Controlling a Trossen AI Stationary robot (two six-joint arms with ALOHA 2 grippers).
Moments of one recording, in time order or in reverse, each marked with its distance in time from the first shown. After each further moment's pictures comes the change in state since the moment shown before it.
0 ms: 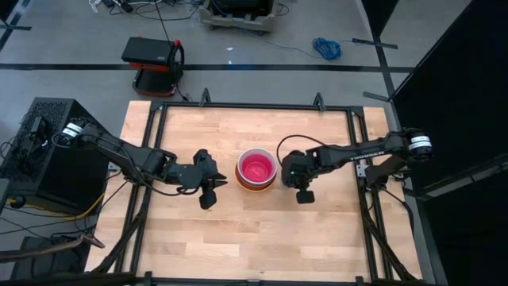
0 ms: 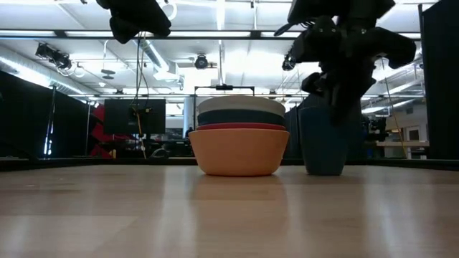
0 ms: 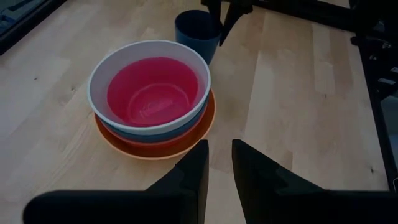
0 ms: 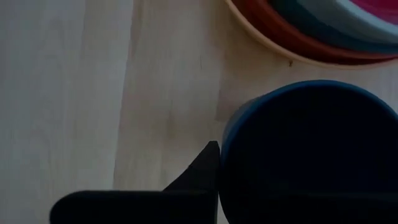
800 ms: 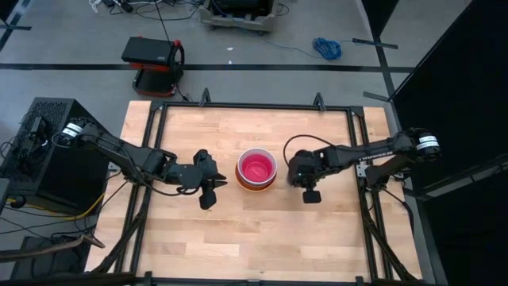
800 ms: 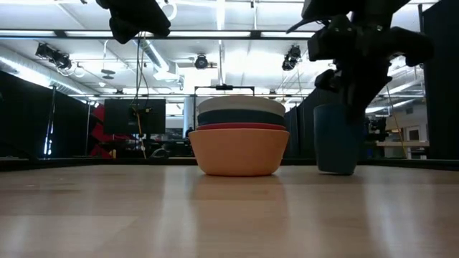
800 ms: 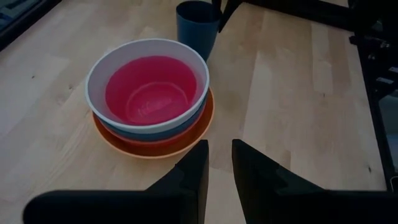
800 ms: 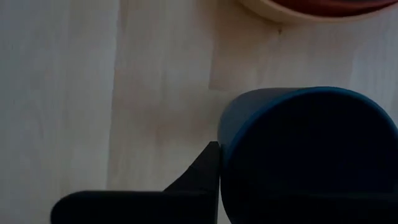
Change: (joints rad) left arm 0.000 0.000 0.000 -0.001 0.006 -0.004; right arm 0.016 -0.099 -0.067 -0.032 0.052 0.038
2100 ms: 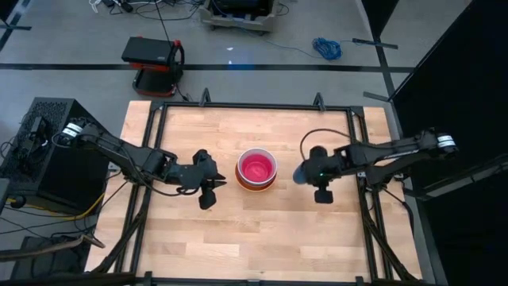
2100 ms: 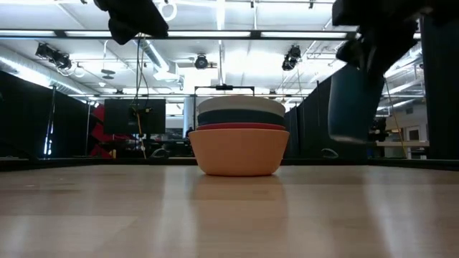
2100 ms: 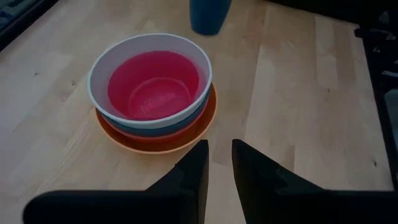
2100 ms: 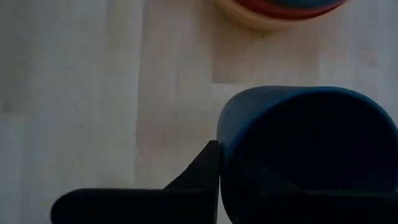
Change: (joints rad) left arm 0.000 0.000 0.000 -0.015 0.003 0.006; right arm 0.079 -0.191 -0.002 -0.116 0.066 0.132
